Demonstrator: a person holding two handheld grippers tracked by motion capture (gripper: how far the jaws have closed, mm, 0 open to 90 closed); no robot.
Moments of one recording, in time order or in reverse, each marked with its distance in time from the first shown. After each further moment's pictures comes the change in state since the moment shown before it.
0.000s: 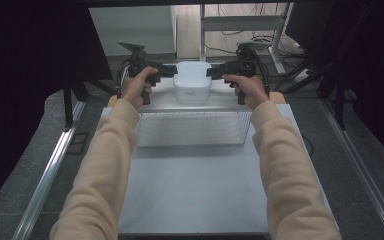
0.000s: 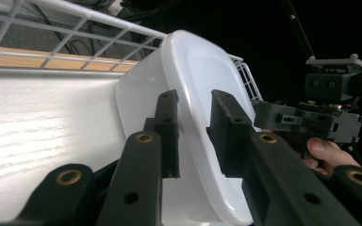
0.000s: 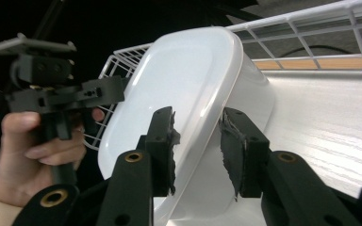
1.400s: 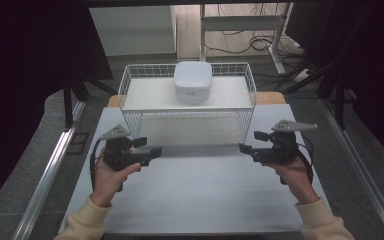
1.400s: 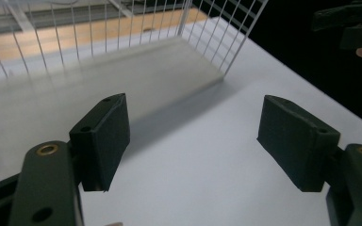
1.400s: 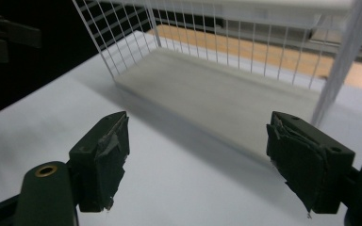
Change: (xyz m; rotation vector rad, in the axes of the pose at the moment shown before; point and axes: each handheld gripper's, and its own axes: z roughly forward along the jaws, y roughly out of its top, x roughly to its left) left arm -0.012 -0.240 -0.082 -0.023 0.274 0.542; right arm -0.020 -0.217 -0.107 -0.132 -0.228 -0.570
